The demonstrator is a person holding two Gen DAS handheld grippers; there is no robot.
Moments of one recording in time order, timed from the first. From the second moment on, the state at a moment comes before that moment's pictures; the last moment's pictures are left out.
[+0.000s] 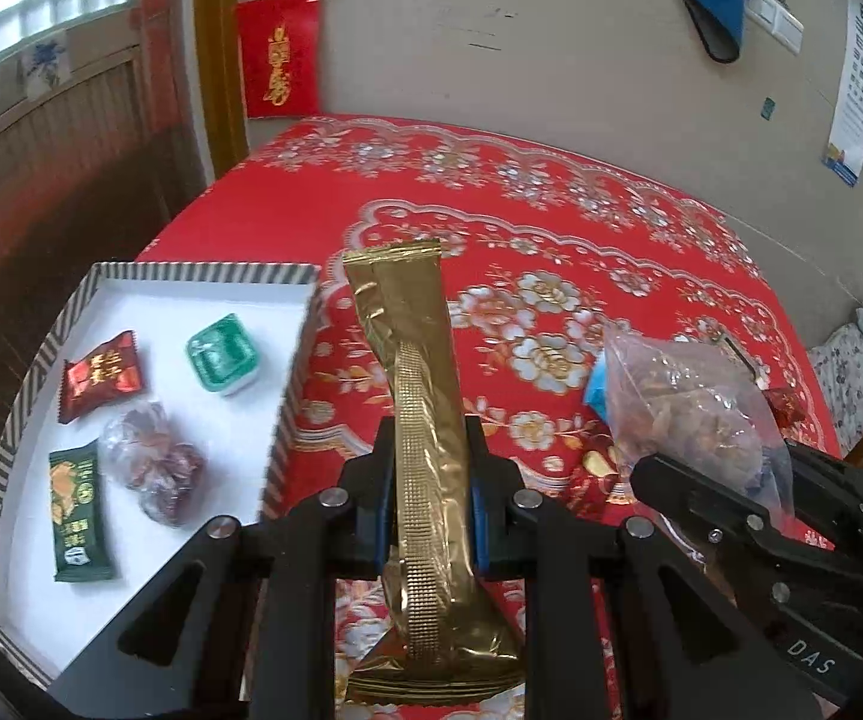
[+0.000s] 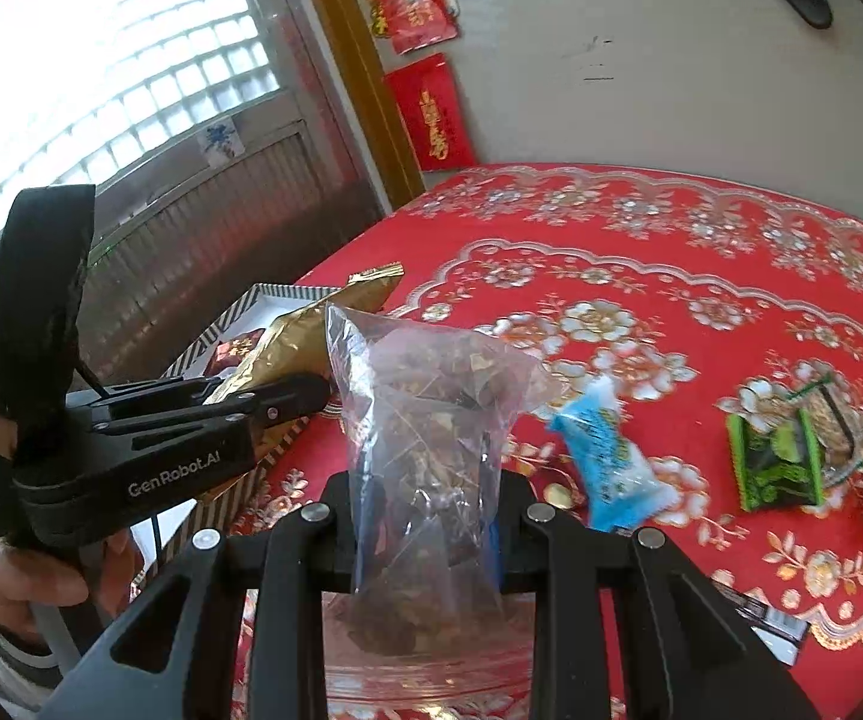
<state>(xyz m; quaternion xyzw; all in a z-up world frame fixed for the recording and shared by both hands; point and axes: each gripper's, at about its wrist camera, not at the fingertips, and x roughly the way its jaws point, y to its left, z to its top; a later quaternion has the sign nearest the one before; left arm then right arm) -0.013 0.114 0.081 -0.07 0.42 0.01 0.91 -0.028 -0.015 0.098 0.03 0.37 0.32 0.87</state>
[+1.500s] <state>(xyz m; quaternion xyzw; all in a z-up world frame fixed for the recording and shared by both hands) -0.018 0.299 0.042 -0.12 0.45 0.15 0.87 0.025 0.200 0.074 -0.05 0.43 0.41 0.80</state>
